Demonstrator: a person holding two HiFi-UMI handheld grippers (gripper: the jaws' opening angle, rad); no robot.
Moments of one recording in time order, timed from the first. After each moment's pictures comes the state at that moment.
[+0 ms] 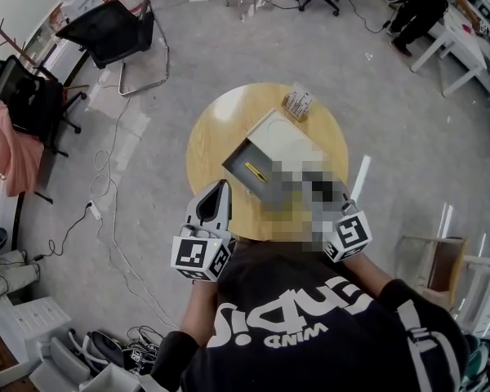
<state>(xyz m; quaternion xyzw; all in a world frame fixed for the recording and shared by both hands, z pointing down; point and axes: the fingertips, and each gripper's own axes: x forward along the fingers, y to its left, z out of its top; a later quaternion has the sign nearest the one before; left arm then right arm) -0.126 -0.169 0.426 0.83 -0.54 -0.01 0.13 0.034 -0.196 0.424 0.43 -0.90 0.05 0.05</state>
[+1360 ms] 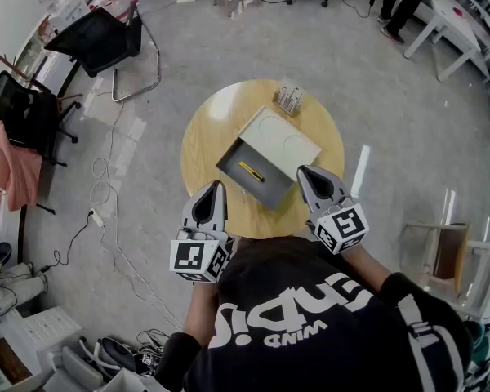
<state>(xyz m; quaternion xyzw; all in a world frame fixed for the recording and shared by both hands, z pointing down) -0.122 -0.173 0.428 0.83 -0.54 0.00 0.13 0.053 -0.201 0.455 0.44 -0.89 0.08 0.06</state>
